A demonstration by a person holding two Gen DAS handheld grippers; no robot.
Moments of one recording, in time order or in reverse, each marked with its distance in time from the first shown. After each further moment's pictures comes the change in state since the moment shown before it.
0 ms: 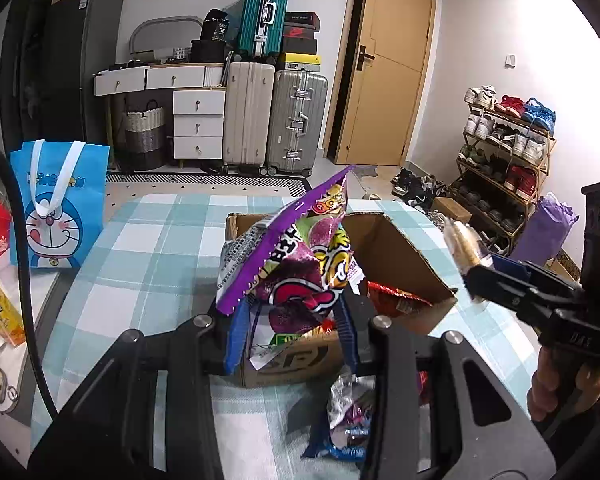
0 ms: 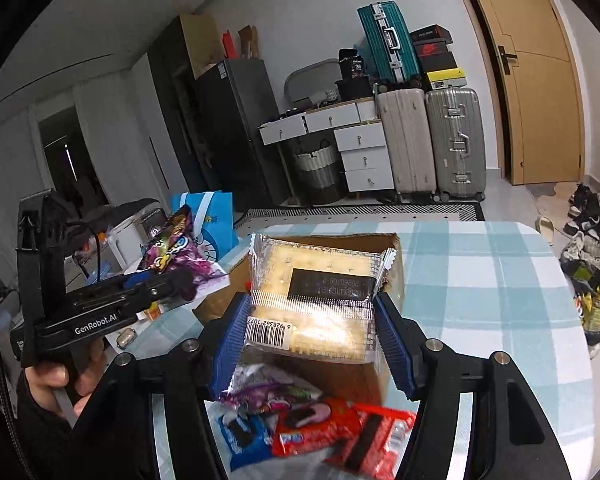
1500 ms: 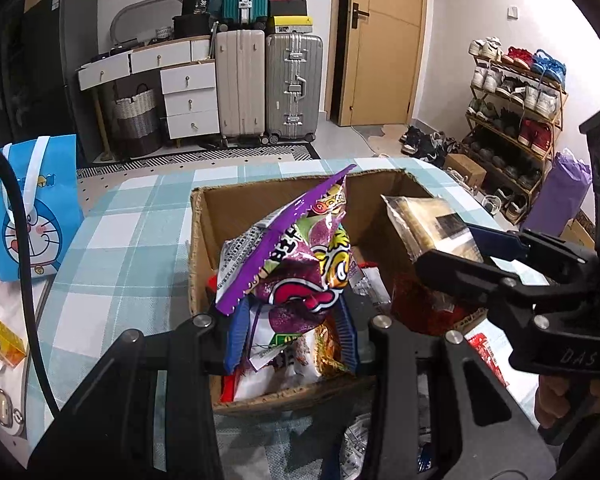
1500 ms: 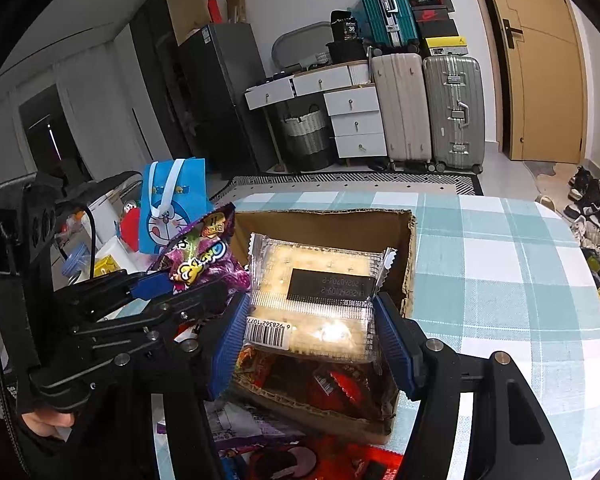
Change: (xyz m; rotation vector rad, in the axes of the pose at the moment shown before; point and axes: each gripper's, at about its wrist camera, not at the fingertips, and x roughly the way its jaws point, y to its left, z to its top) left arm 0.115 -0.016 0.001 0.097 0.138 0.040; right arm 0.088 -0.016 0.010 0.008 0.132 -0.046
